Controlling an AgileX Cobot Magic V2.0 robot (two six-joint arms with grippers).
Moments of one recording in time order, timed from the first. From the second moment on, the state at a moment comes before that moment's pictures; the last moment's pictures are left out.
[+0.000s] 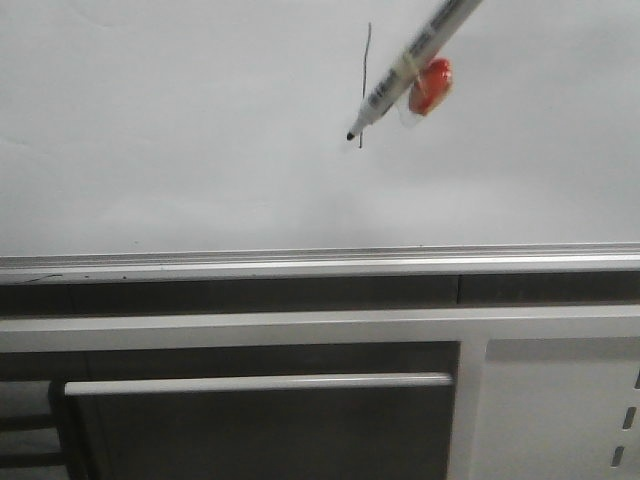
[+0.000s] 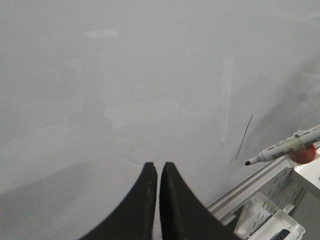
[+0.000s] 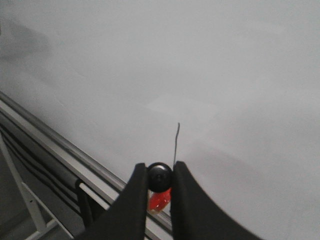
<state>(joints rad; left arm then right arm) -0.12 0.78 -0.63 -1.29 0.58 1.33 0.69 0.77 -0.51 0.67 -0.06 -0.76</state>
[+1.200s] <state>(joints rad) -0.12 0.78 -0.63 -1.27 1.03 1.41 0.70 0.90 -0.89 0.76 0.54 -0.81</state>
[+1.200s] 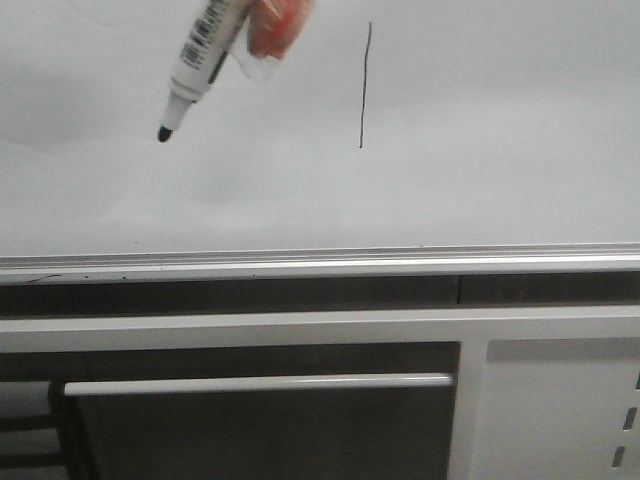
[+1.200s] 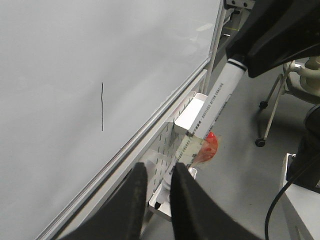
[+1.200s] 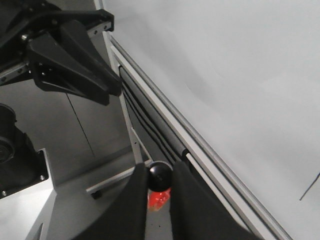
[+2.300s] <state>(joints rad) -0.13 0.93 -0.65 -1.25 1.20 1.52 0.70 1.08 -1.04 0.85 0.68 -0.98</state>
